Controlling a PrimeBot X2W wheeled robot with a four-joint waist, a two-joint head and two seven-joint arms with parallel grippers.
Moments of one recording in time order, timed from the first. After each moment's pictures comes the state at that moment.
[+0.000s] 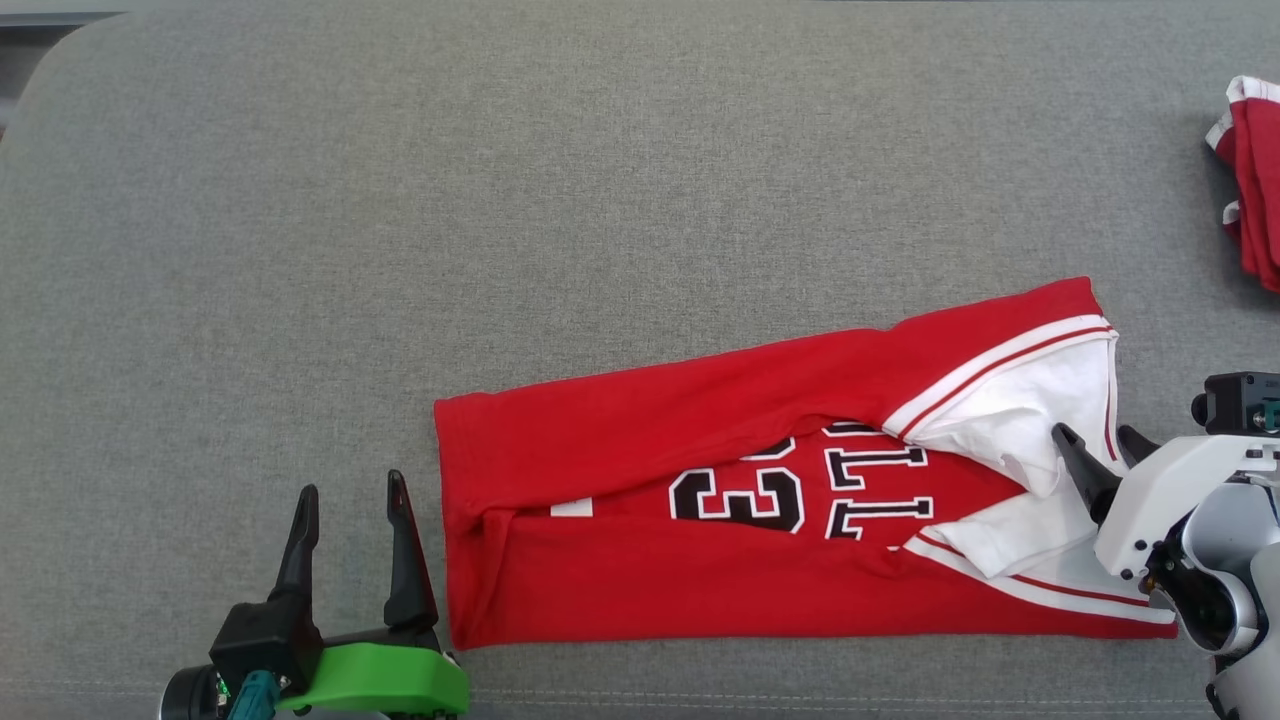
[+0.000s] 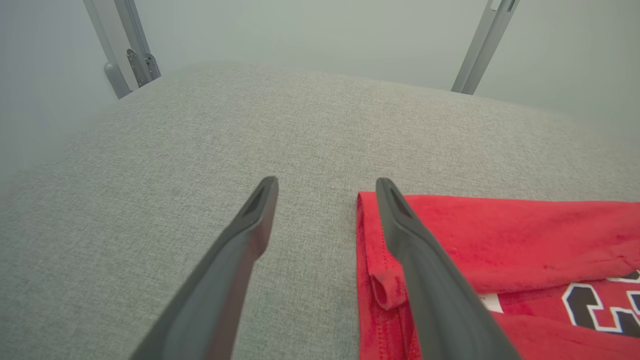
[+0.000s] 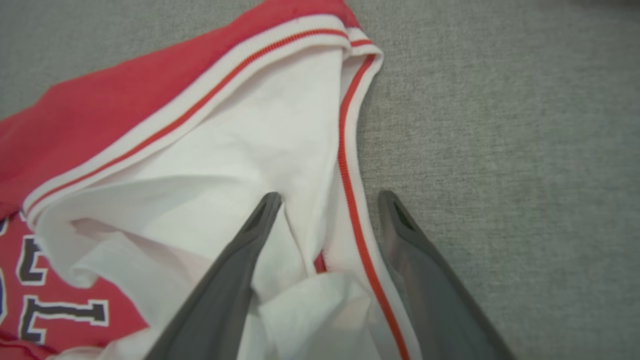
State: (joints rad) left arm 0.01 0.21 -0.36 0.01 -0.44 0.34 -0.26; right arm -0.23 -0.35 0.03 0.33 0.53 0.13 0.35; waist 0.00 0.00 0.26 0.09
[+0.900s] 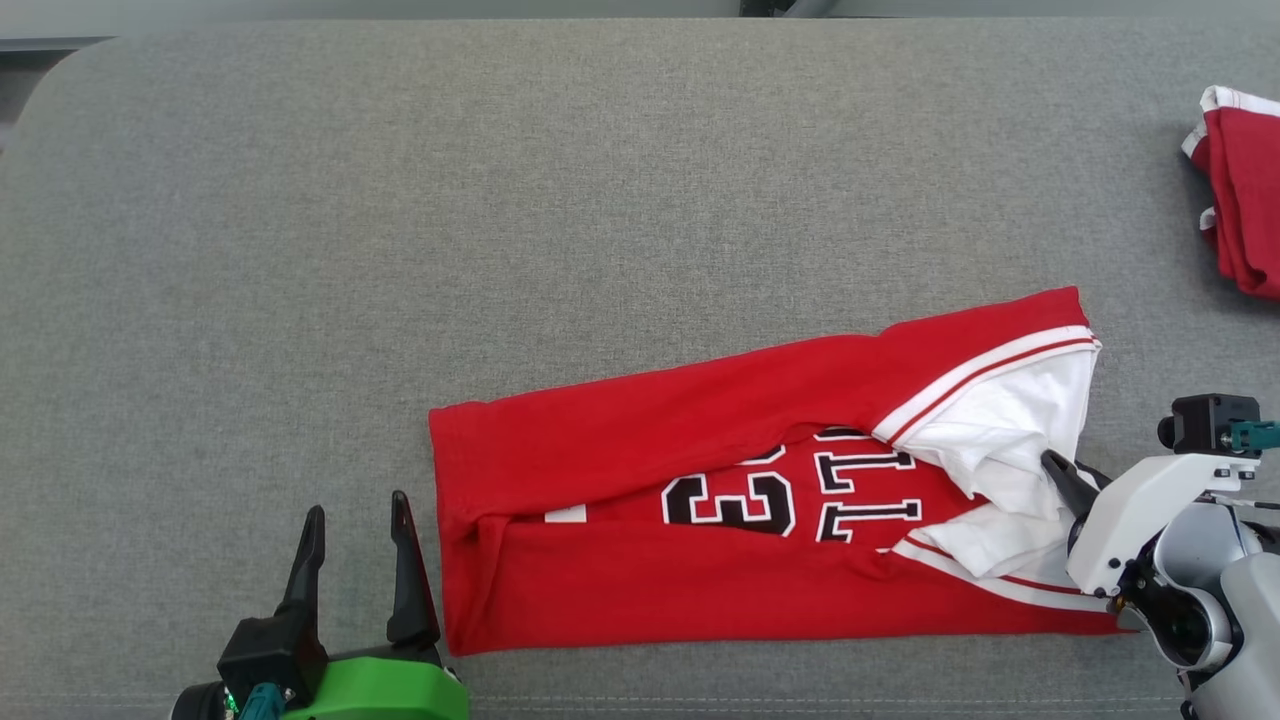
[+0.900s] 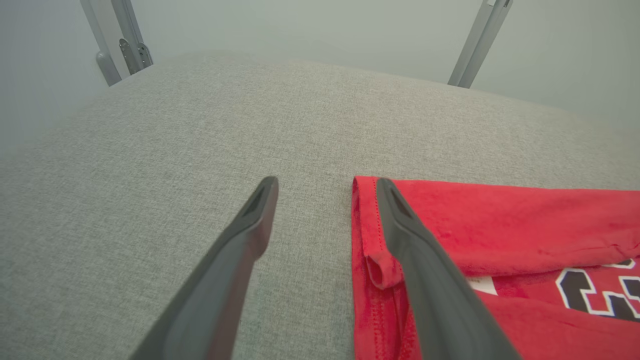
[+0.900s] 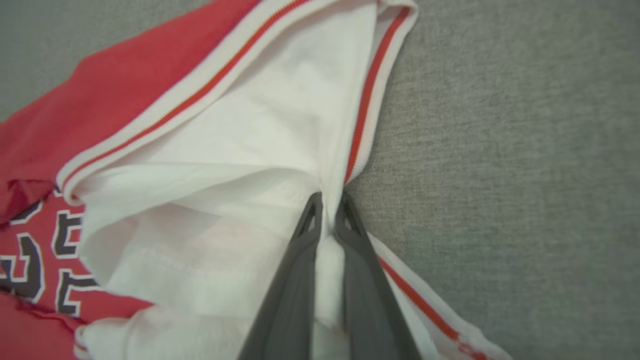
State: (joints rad) left arm 0.05 0.11 -0.25 0.08 -0.35 0.22 -0.26; right arm -0.23 -0.37 0.14 0.39 0.66 0.13 0.32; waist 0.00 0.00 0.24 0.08
